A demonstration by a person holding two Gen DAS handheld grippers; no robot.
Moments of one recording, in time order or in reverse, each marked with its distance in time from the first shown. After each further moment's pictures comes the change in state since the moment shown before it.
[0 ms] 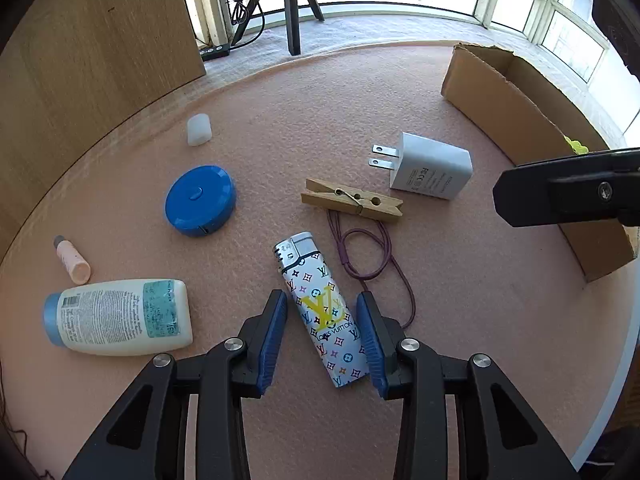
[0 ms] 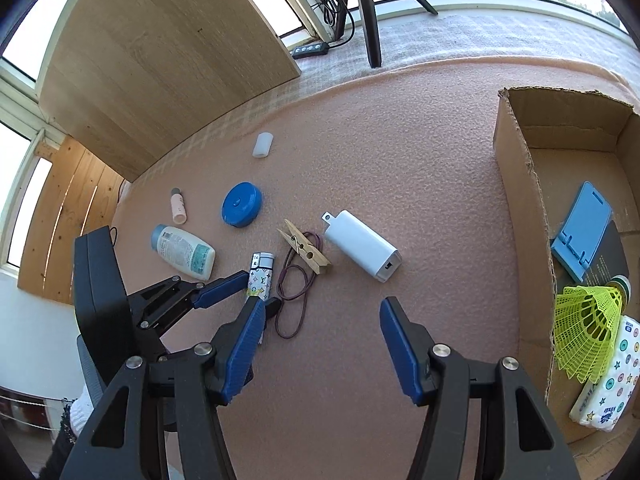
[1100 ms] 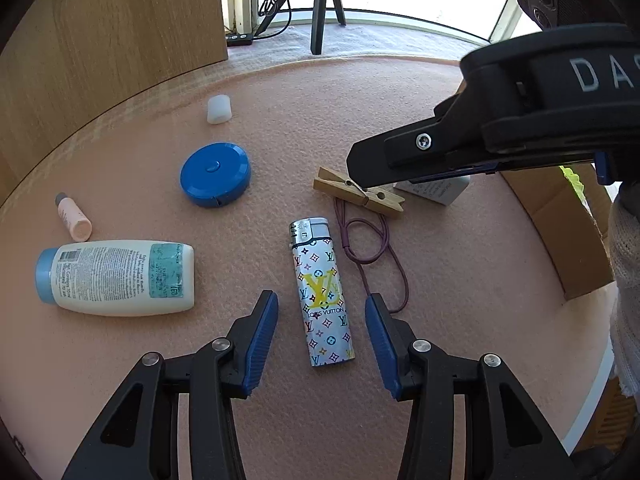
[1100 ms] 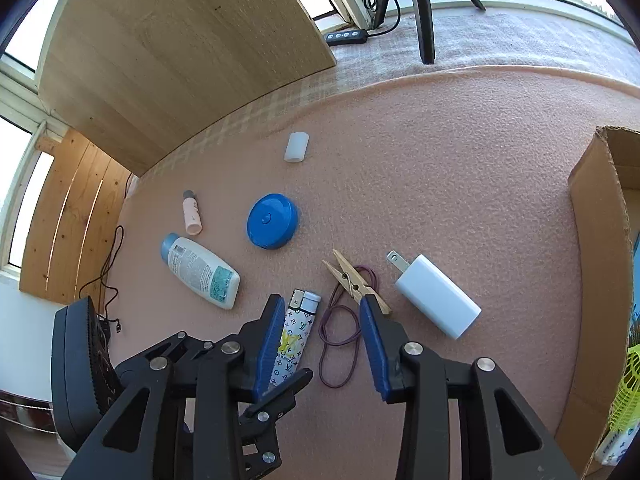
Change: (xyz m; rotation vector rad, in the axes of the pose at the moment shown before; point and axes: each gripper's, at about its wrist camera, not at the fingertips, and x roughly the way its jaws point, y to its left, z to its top) left arm -0.006 0.014 -0.006 -0.117 0.001 -0.054; right arm 0.042 0.034 0.035 -0.040 0.043 0.032
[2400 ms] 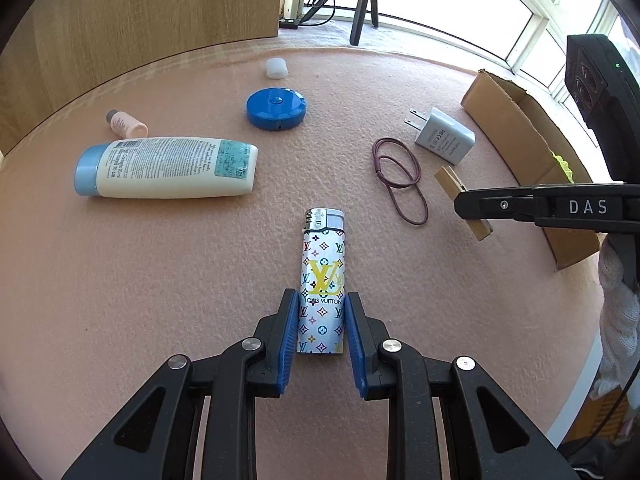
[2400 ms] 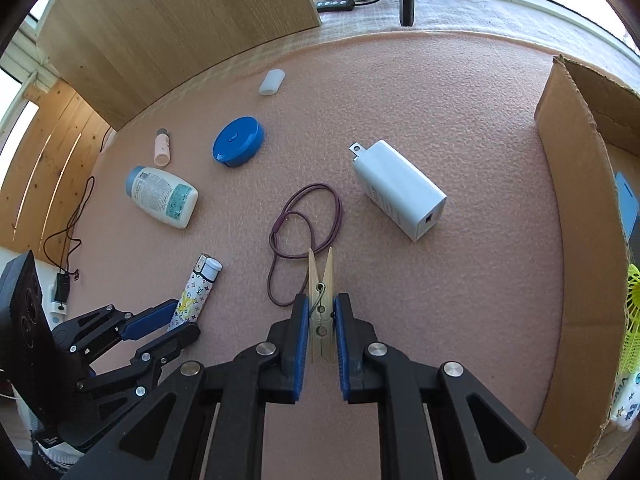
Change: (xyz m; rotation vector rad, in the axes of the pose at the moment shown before) left arm -0.035 0.025 -0.069 -0.128 -0.025 -0.017; right arm 0.001 -0.014 -0.064 -0.067 0.029 -0.112
